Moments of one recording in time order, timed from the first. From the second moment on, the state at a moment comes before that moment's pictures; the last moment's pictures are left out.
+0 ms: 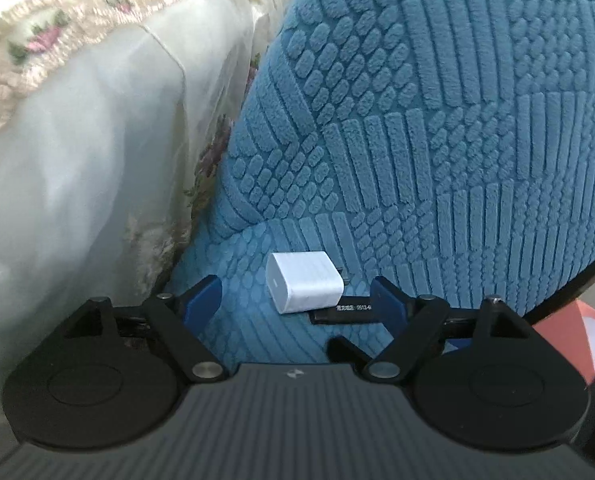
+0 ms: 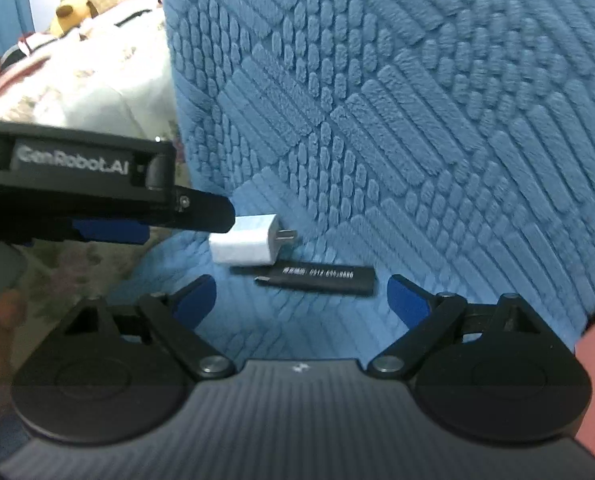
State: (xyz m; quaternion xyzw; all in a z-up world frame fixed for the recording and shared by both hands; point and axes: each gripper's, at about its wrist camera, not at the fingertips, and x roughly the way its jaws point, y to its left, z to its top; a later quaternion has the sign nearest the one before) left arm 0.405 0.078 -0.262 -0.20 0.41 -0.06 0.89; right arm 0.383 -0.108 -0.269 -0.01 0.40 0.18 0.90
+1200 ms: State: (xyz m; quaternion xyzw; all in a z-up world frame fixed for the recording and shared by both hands) left arm 0.451 0.052 -0.291 -0.18 0.45 -0.08 0.87; right arm 0.407 -0.091 -0.279 -0.06 0.39 0.15 0.91
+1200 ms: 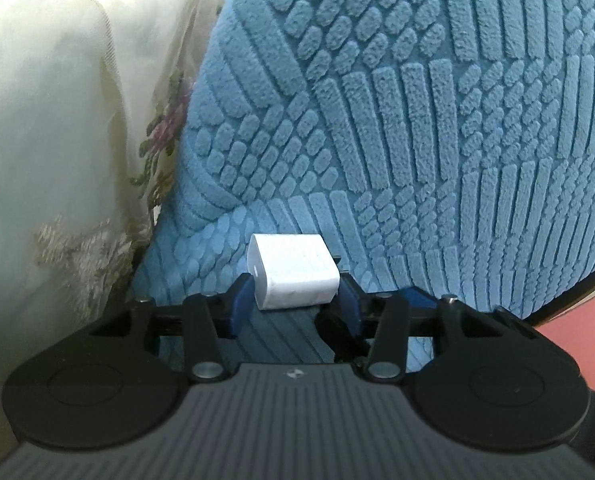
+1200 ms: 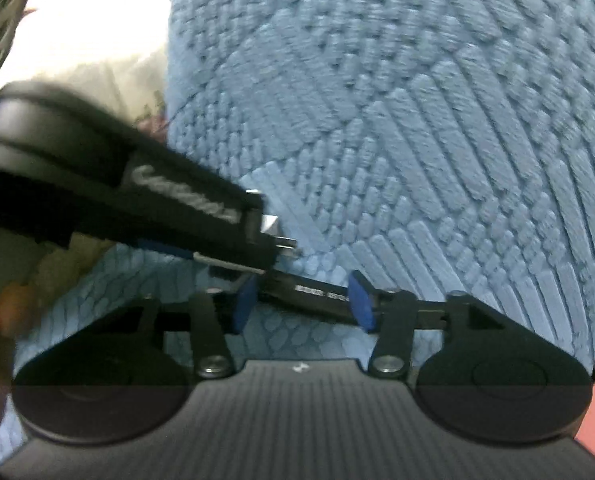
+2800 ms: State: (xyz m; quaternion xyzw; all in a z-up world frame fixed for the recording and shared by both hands) left arm 0.445 0.014 -0.282 -0.12 0.45 -0.06 0.88; right arm 0.391 -0.141 -0.260 -0.03 0.41 0.05 0.91
